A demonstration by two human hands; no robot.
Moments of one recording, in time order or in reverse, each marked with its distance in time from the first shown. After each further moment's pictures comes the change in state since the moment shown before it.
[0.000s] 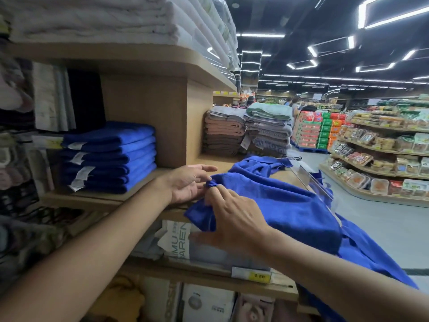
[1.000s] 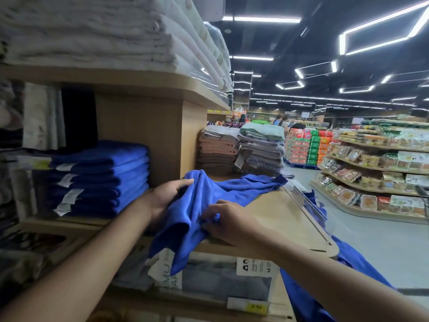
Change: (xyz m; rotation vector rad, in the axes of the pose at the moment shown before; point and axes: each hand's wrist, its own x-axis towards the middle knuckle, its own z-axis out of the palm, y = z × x) left_hand 0.011 0.007 -0.041 -0.014 -0.183 -0.090; right_hand 0.040 0.053 0.037 0.473 -0.134 0.215
